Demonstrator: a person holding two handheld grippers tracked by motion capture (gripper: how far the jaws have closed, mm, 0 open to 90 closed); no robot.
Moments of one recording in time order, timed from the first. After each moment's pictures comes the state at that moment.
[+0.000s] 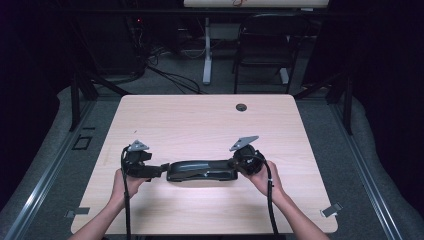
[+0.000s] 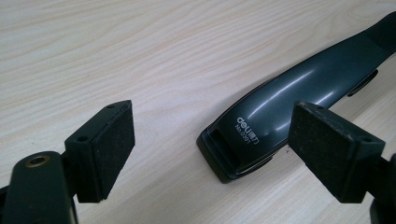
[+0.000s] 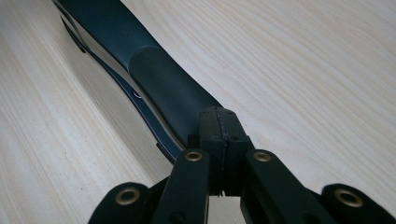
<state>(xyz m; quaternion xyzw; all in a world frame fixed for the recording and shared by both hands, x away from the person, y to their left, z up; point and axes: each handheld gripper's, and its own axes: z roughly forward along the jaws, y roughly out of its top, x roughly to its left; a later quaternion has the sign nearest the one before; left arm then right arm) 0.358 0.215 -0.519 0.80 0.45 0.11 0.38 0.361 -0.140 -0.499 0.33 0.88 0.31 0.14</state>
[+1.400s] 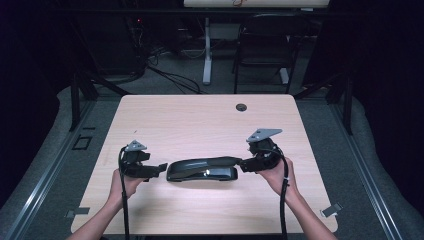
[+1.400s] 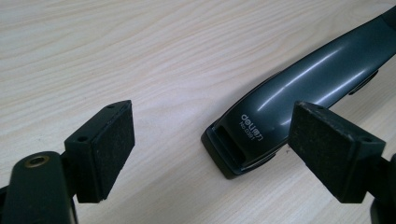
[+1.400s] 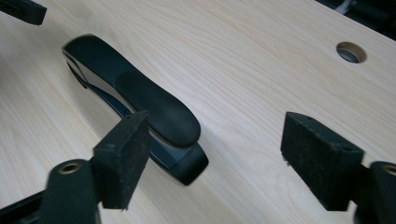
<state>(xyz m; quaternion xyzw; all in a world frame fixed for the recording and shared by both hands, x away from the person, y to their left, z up) 0.358 0.222 -0.519 0.80 0.45 0.11 0.38 0.343 -0.177 -0.450 0.36 0.84 0.35 0.18</state>
